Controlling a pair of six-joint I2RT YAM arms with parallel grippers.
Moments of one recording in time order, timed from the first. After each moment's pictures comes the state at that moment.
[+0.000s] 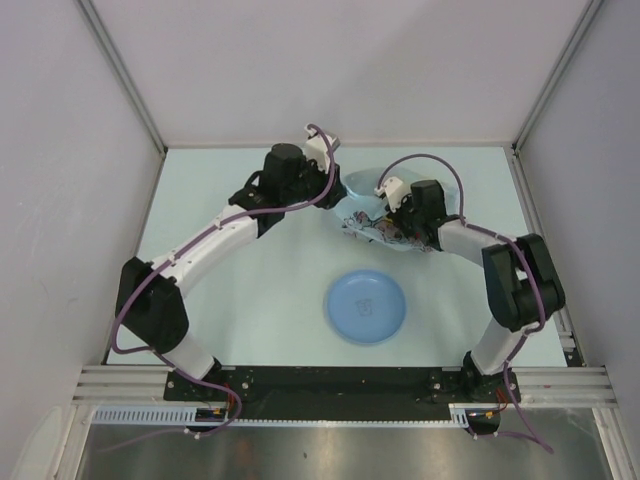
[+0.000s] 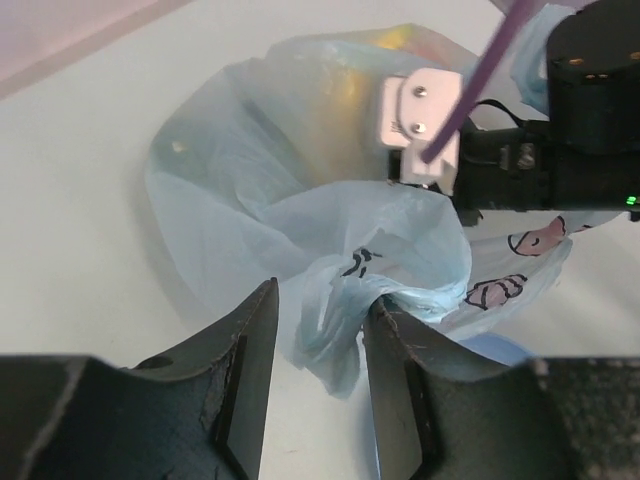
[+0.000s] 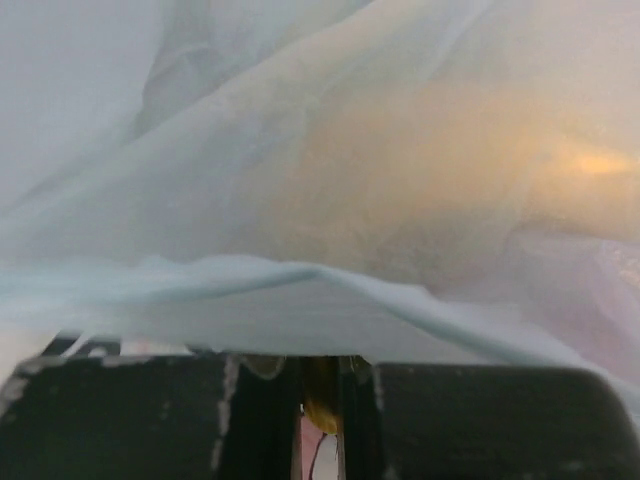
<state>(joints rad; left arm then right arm) -0.59 1.60 1.35 -0.14 0.24 -0.10 0.31 1.76 1.00 0.09 -0.15 -0.50</state>
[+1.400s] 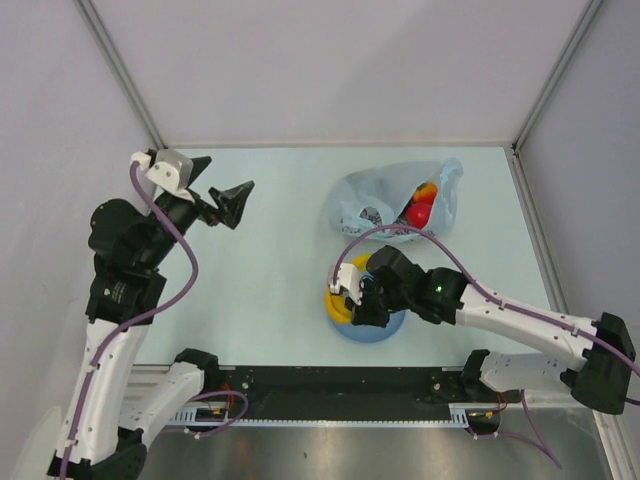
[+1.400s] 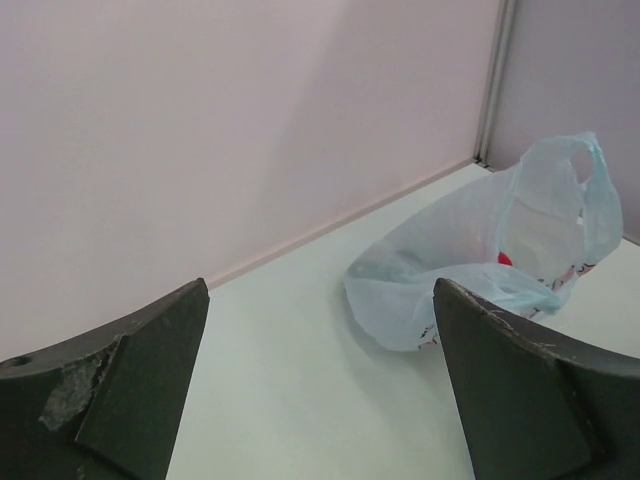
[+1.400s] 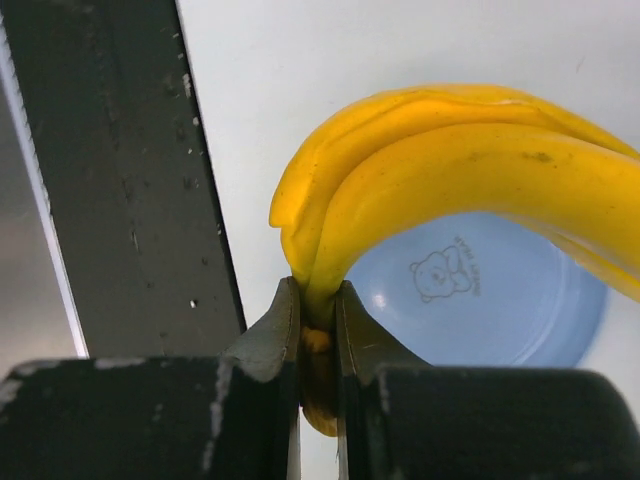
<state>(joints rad) -0.27 0.81 1.22 -0.25 0.31 0.04 1.02 1.12 0.92 -0.60 -0.31 -0.30</state>
